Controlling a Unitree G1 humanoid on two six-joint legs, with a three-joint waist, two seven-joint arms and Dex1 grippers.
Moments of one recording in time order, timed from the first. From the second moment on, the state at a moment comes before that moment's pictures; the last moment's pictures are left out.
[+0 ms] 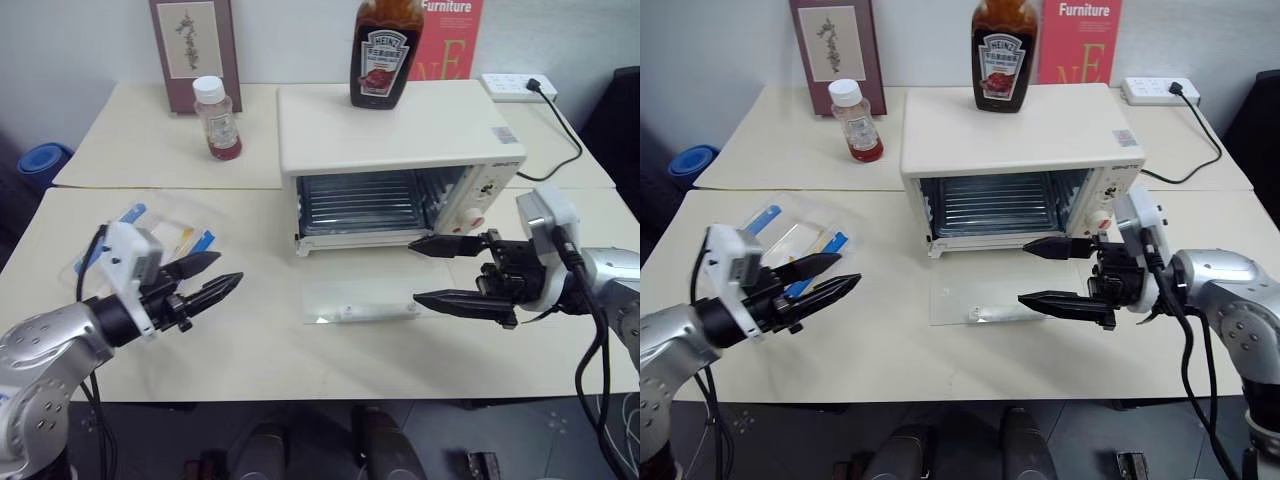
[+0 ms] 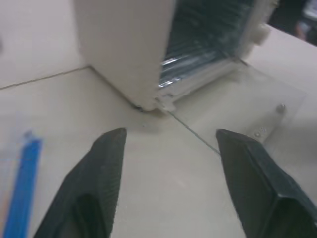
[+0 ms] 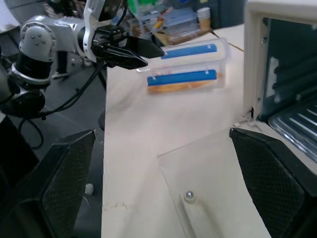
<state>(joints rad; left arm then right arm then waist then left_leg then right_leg) 0.05 0.52 0.86 -0.86 -0.90 1.15 -0.50 -0.49 -0.87 -0.07 -0.25 0.95 0.71 1.19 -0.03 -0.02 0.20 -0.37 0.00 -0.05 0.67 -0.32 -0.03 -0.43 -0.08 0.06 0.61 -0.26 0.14</state>
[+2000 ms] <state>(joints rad) 0.10 1.15 0.59 -0.06 -1.67 1.07 0.33 -0.38 -0.83 -0.18 -0.32 0.90 0.79 1.14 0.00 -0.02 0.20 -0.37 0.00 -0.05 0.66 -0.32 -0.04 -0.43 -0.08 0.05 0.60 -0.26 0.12</state>
